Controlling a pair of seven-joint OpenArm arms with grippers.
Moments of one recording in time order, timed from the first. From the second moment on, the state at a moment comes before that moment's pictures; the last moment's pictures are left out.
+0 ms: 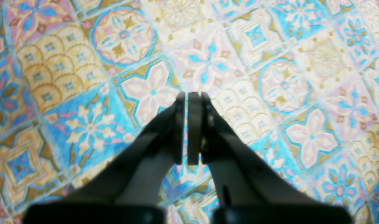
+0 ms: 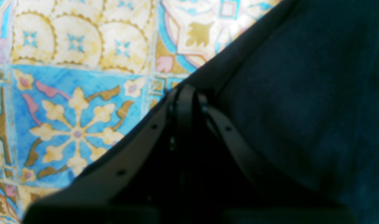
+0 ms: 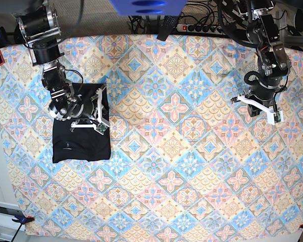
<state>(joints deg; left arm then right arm) 15.2 -7.9 -23.0 107.4 -20.2 -5.2 48.1 8.6 18.8 -15.6 67.3 0.5 40.5 -34.8</state>
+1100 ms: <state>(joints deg) 50.1 -11.3 -23.7 116.4 -20.7 -5.7 53.9 -48.9 11.9 24.1 109.6 -0.4 41.3 -44.7</state>
